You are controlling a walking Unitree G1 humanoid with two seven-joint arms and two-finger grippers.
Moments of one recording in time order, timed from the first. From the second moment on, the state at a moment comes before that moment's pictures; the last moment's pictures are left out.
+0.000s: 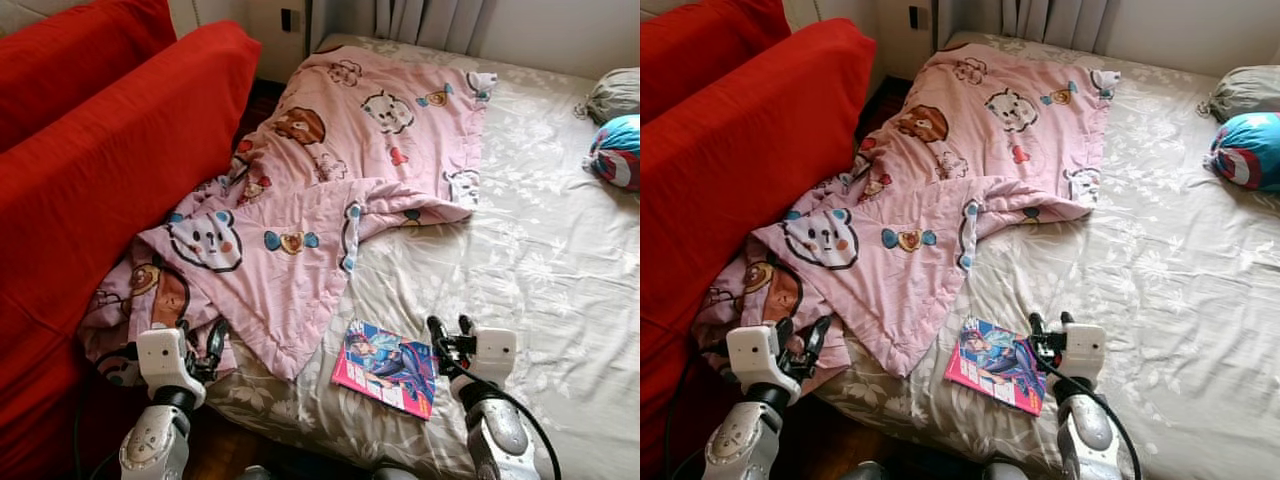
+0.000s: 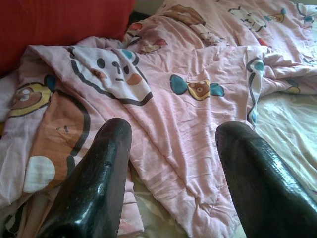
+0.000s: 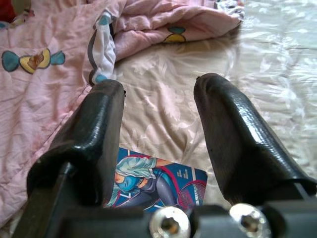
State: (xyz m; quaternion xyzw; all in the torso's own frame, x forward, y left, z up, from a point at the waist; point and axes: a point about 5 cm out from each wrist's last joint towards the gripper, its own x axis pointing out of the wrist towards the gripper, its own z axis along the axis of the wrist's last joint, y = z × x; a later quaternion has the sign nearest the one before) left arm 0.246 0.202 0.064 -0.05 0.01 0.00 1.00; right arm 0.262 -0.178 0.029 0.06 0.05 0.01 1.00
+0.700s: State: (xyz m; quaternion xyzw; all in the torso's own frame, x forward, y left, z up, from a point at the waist) left arm 0.247 0.204 0.063 -0.05 0.02 0.00 1.00; right arm 0.256 -0.173 0.026 0.08 0.07 0.01 0.99
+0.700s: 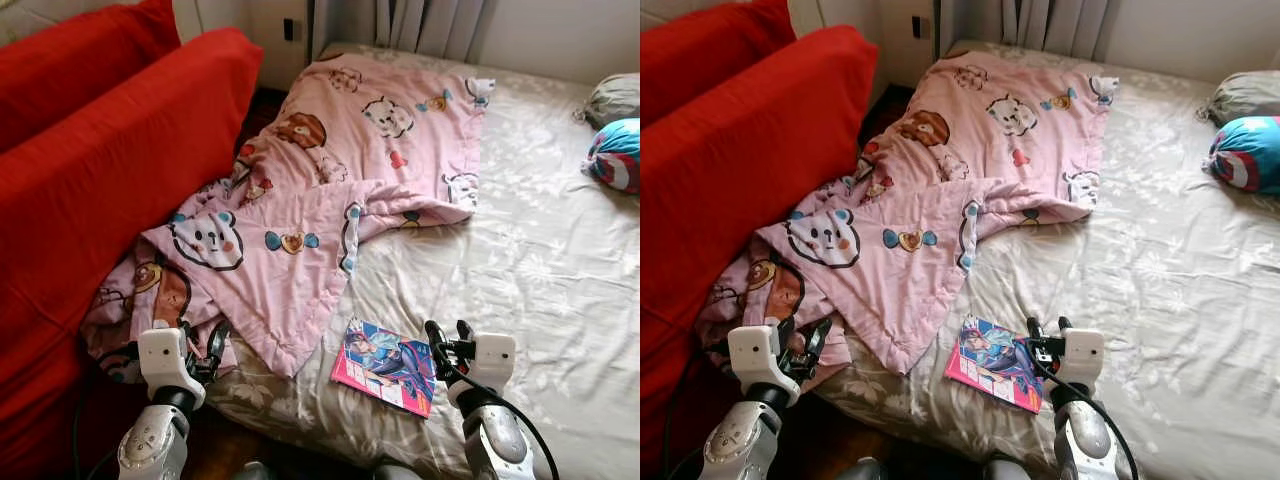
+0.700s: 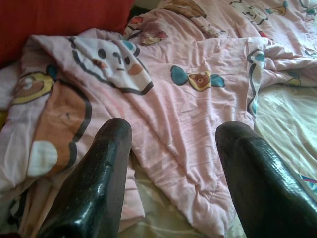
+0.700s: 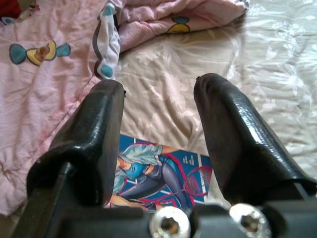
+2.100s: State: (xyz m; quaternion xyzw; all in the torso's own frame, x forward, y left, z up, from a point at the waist) left arm 0.248 0.195 0.059 -0.06 0.04 -0.01 1.00; right arm 0.261 -0.178 0.025 0.05 0.08 0.01 1.00
